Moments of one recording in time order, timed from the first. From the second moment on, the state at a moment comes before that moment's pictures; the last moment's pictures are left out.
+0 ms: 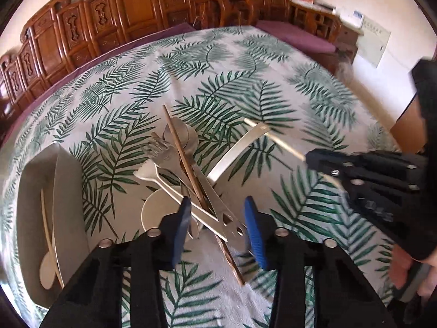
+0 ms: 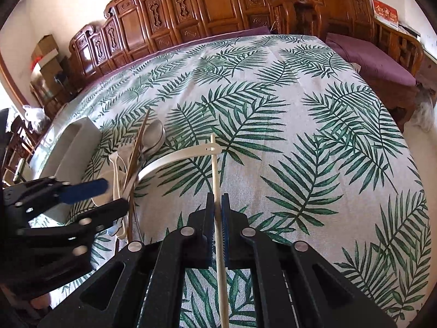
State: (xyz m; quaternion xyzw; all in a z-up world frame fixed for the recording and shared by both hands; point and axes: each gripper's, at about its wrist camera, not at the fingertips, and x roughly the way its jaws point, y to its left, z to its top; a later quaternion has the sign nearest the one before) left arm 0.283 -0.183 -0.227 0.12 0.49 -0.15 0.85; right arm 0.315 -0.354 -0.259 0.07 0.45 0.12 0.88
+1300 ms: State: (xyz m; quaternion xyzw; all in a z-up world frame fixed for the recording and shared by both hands) left arm 0.265 -0.149 -0.227 0.13 0.49 -0.16 0.84; right arm 0.328 -0.344 -0.276 -0.01 0.46 0.08 0.88
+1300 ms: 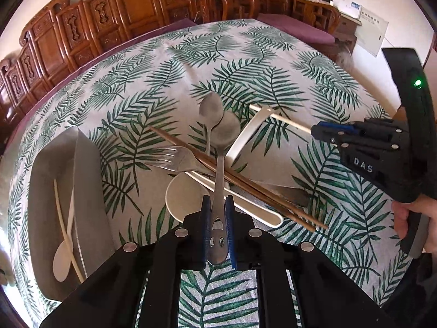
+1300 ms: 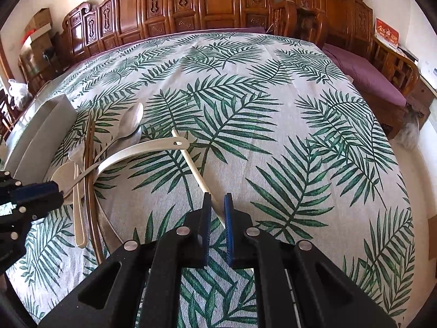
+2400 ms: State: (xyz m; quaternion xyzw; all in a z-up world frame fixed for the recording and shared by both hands) left arm 0.294 -0.161 -0.214 0.15 0.48 -0.16 0.85; right arm 0.334 -0.351 -0.254 0.03 0.43 0.12 0.89
